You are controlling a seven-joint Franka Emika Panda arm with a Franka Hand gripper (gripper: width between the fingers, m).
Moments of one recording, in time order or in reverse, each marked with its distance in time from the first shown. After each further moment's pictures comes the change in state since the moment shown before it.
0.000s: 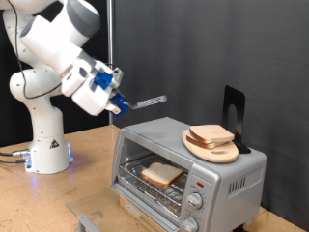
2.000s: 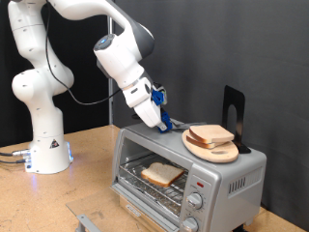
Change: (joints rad) arm 0.179 0.248 0.247 0.021 0.187 0.266 0.023
